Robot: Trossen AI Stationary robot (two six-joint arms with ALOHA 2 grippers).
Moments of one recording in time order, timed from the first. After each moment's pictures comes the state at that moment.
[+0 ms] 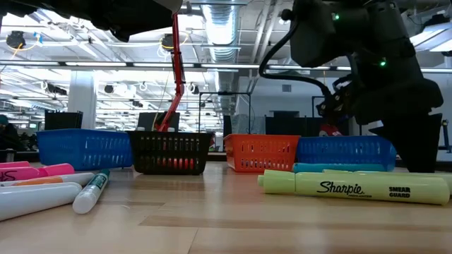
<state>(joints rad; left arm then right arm) -0.53 1.20 0.46 0.61 -0.69 0.12 0.33 1.90 1.13 -0.97 -0.15 0.98</state>
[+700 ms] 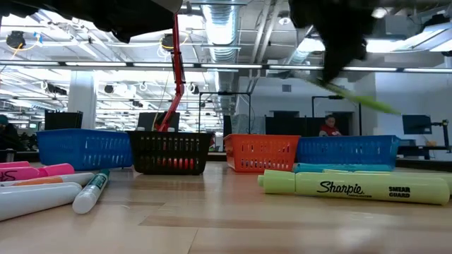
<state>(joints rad) -0.51 1.20 0.46 0.61 -0.69 0.12 0.30 1.57 1.23 -0.92 0.22 0.76</state>
